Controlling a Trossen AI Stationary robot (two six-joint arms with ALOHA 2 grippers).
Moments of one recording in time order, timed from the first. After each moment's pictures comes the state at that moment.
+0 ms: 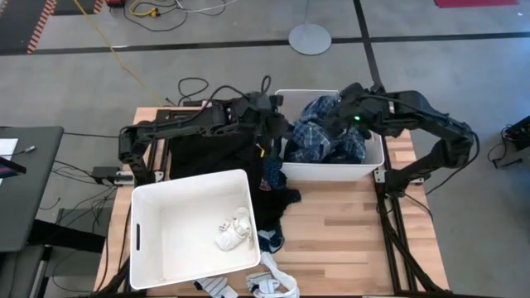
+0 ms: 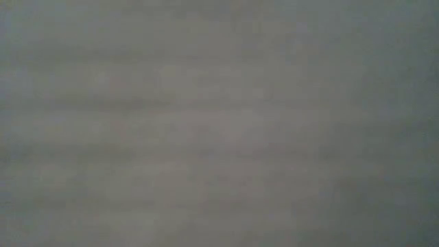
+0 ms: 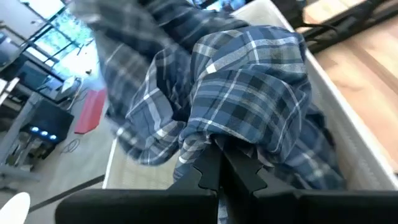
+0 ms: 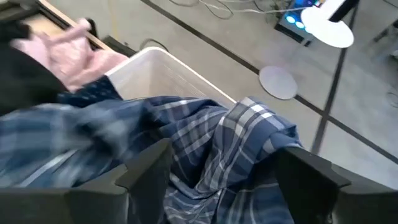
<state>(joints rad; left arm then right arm) 0.24 1.78 1.78 -0.39 0.00 0.64 -0.10 1.36 1.86 -1.45 0.78 0.51</state>
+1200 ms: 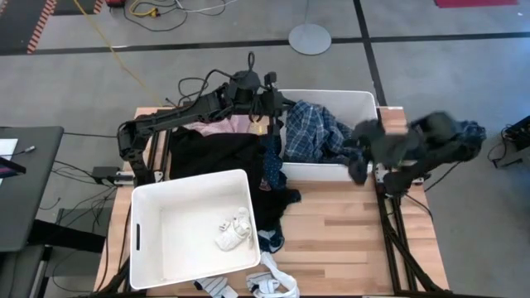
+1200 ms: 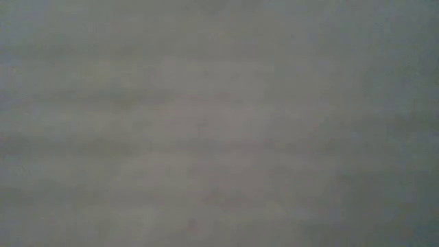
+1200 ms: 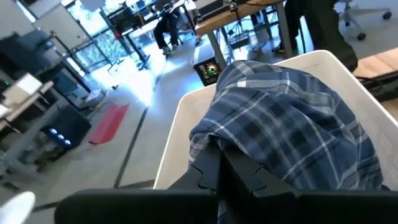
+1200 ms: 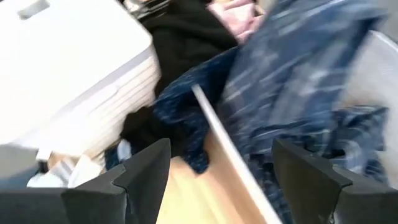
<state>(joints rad) 0.37 1.79 1.78 -0.20 0.11 0.52 0.37 1.29 1.86 -1.46 0.52 0.73</state>
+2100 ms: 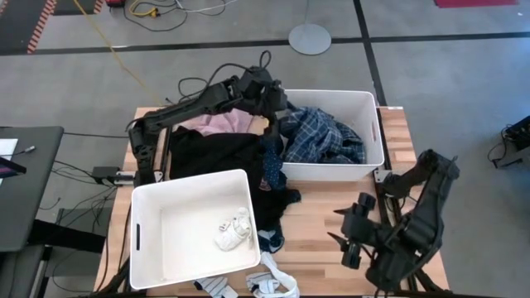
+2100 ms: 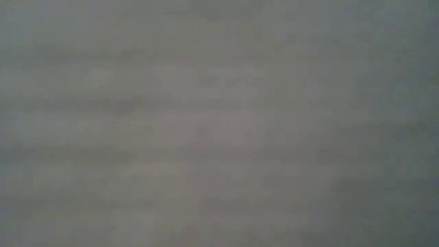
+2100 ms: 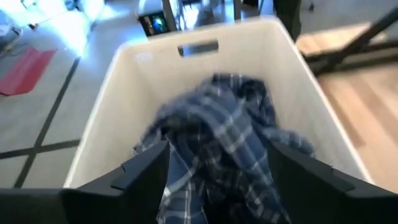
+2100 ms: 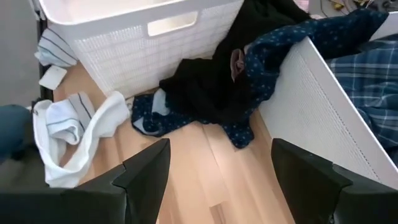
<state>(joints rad) 0.38 1.90 2.03 -0.61 0.26 0.41 0.93 1.66 1.85 -1.57 0.83 1.12</state>
